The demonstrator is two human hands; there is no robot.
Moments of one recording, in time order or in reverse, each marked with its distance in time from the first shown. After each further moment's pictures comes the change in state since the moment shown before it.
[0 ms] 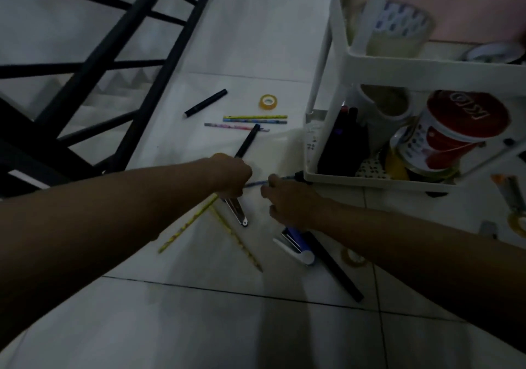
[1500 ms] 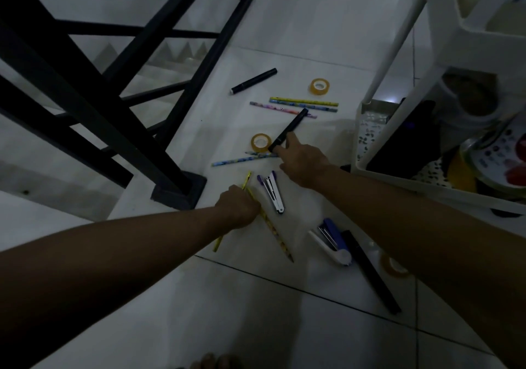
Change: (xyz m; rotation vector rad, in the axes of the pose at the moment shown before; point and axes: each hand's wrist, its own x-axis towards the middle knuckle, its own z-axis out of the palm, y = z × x) left_hand -0.025 0.026 0.117 -1.234 0.036 -0.659; right_hand 0.093 -0.003 0.012 -0.055 0.034 0.018
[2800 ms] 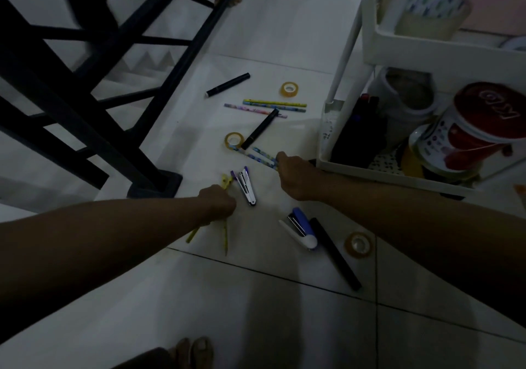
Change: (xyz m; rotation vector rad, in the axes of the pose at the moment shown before) left_hand -0.025 0.015 0.003 0.014 -0.030 -0.084; right_hand -0.074 0.008 -0.021 0.424 -0.140 0.174
